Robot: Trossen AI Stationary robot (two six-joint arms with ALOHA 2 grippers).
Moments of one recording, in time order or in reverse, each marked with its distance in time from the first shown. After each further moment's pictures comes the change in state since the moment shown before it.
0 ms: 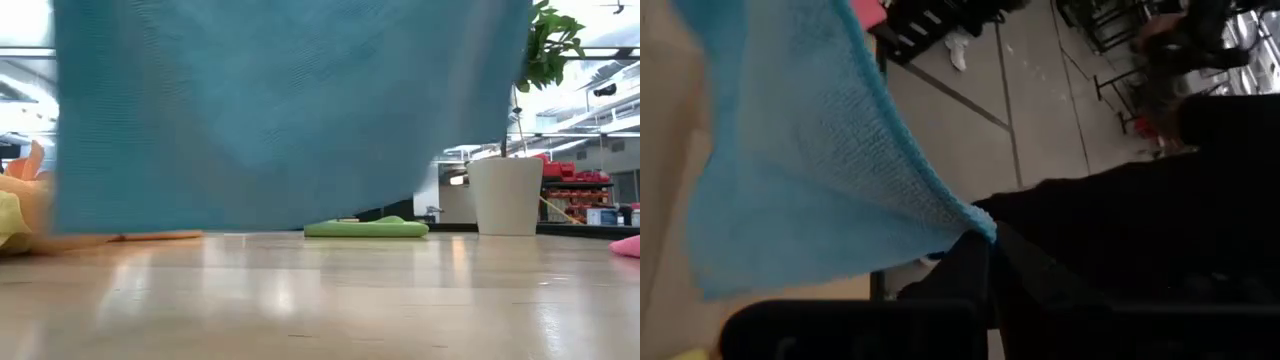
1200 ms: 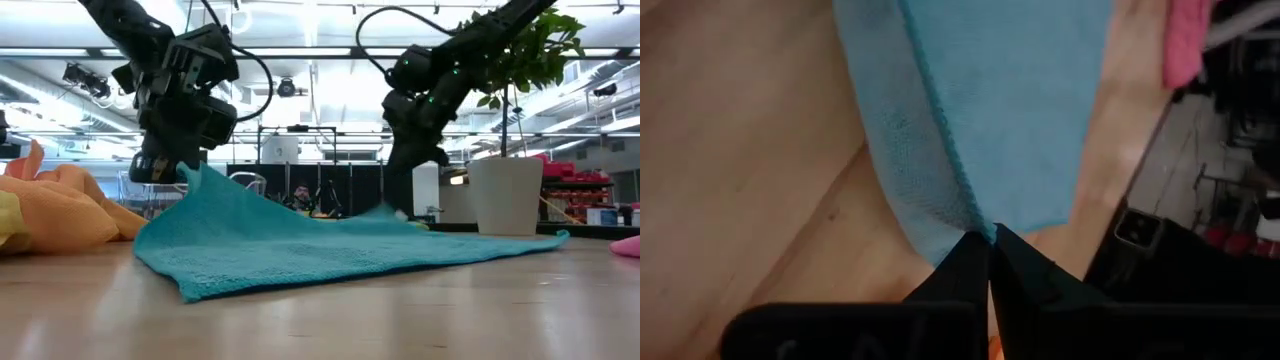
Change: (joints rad) left arm 0.695 0.308 -0.361 0.089 0.380 0.146; right arm -1.251 0.394 -0.325 0.248 -0.626 -0.542
